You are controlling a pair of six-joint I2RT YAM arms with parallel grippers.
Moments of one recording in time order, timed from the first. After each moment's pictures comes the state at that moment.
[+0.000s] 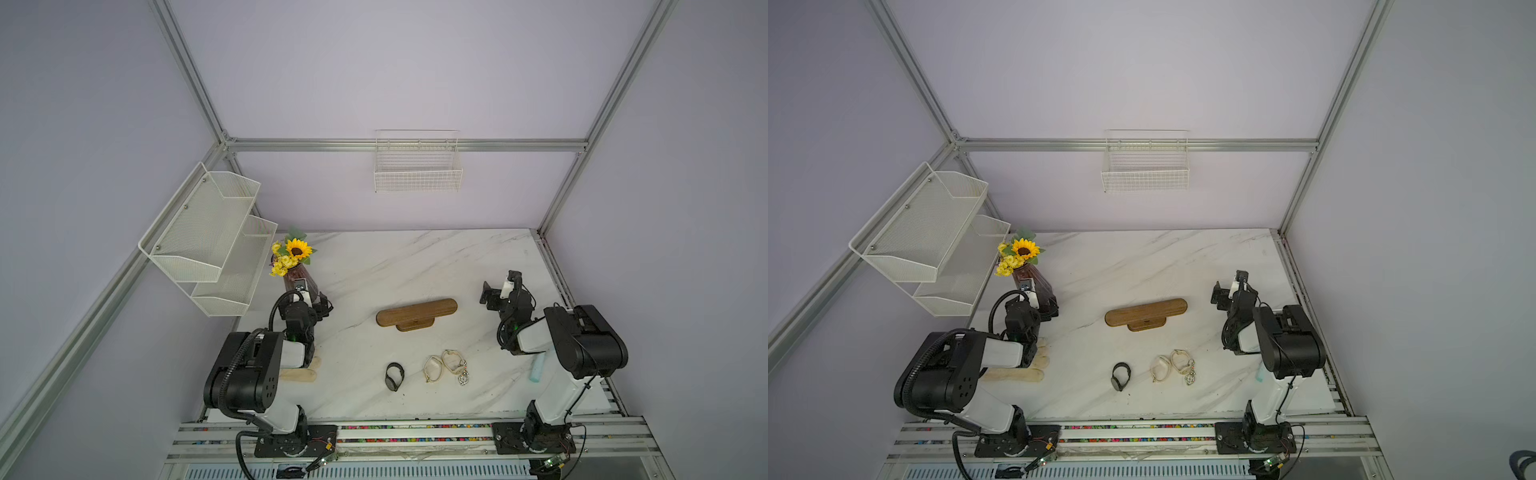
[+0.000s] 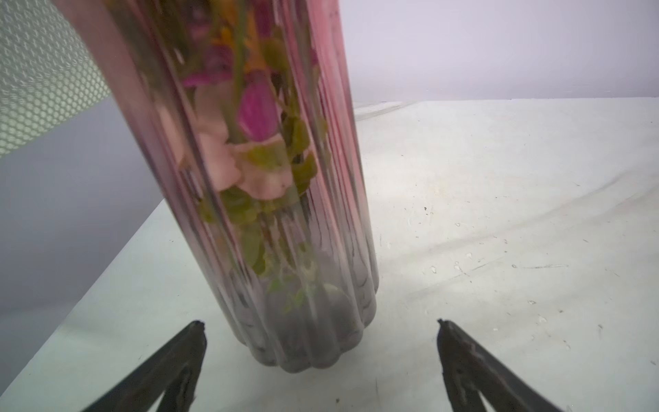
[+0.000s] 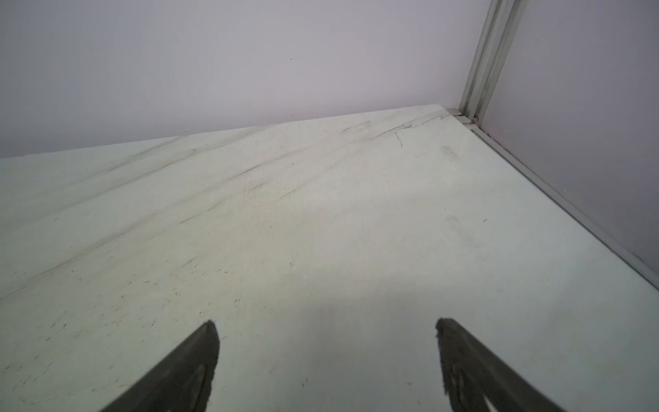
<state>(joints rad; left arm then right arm) -0.01 1.57 0.36 0.91 -0.26 0.03 0.05 1.78 0.46 1.05 0.16 0.09</state>
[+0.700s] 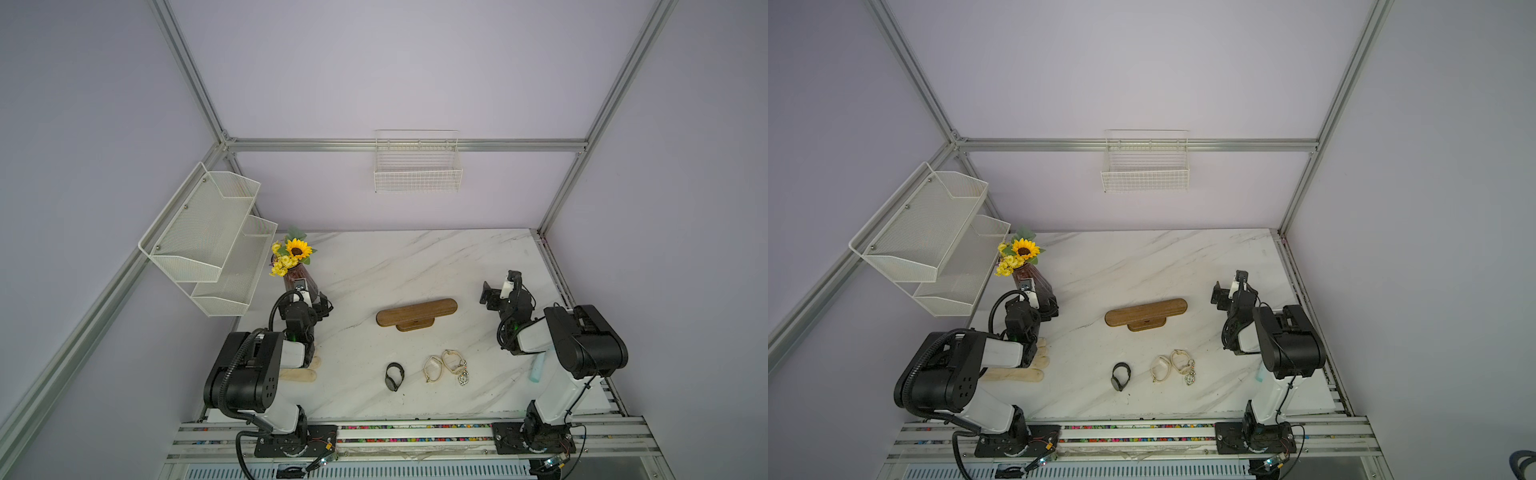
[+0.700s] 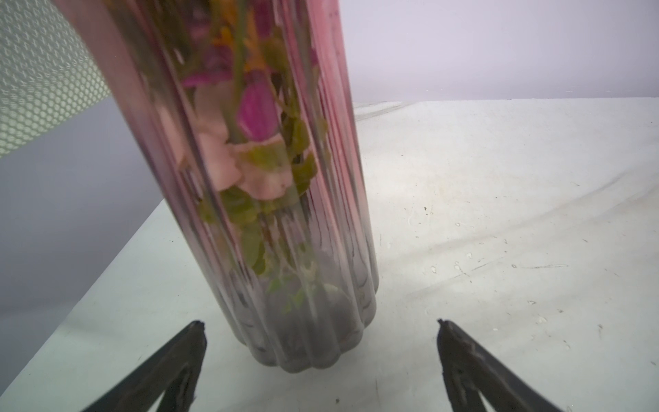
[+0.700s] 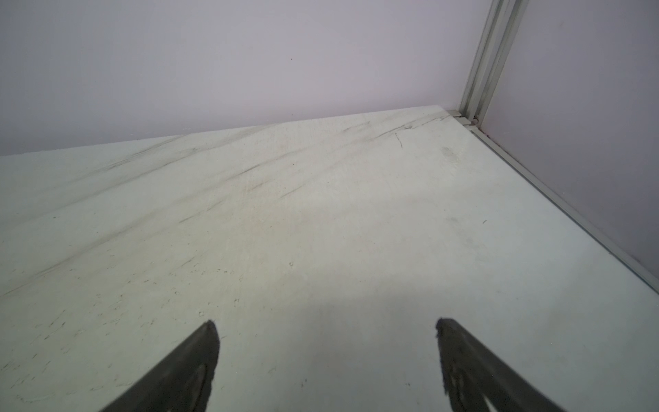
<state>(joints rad) -0.01 1.57 0.36 0.91 -0.26 0.03 0.05 1.78 0.46 1.05 0.16 0.09</state>
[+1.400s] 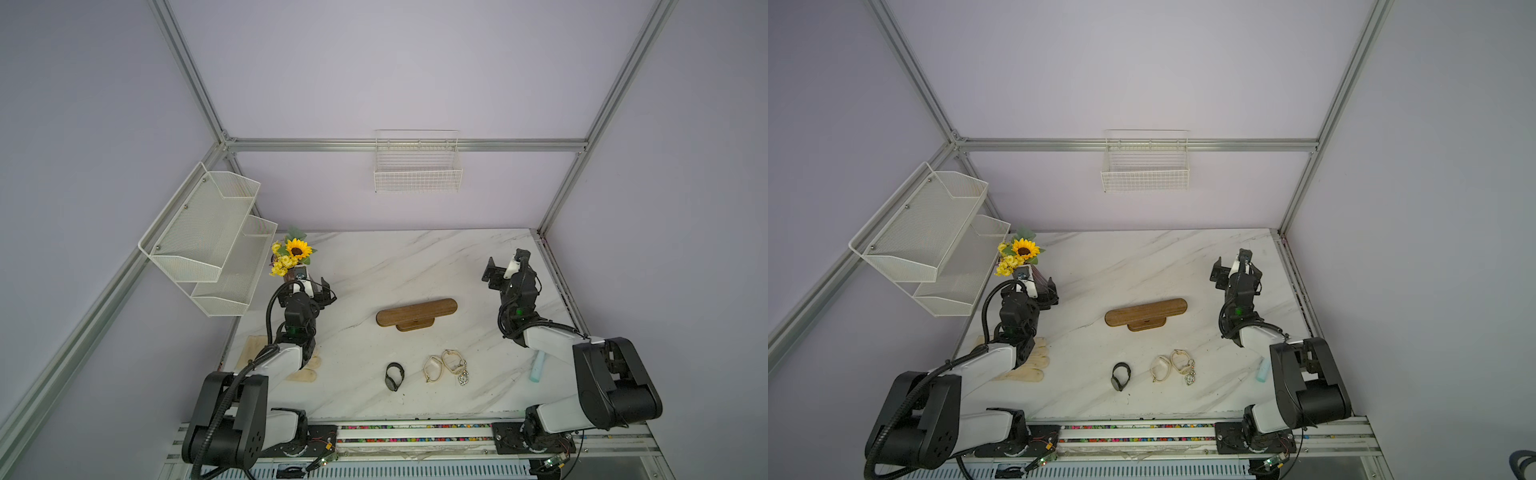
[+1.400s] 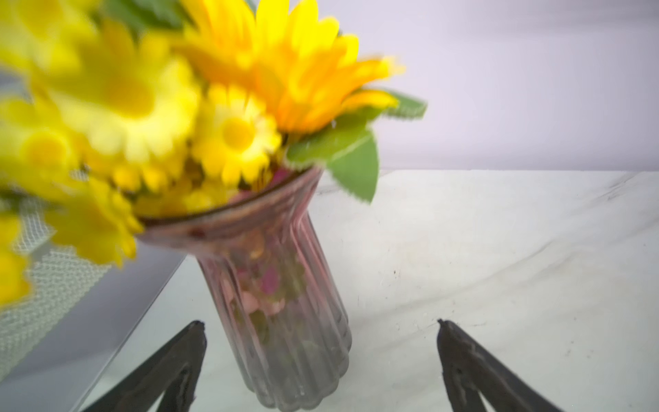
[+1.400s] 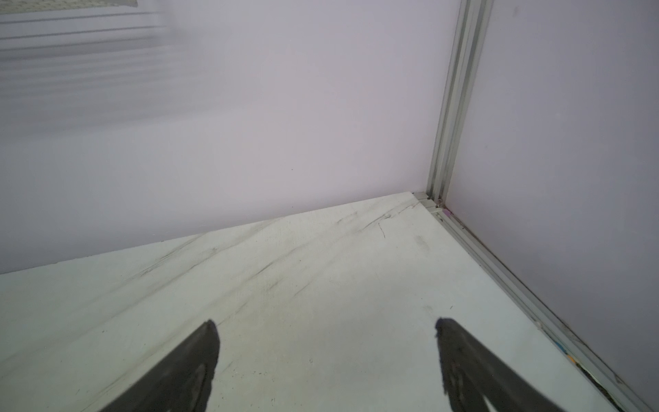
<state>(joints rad) -0.12 1.27 0.48 0.61 -0.36 0.04 0.20 1.43 0.60 0.71 0.40 0.11</state>
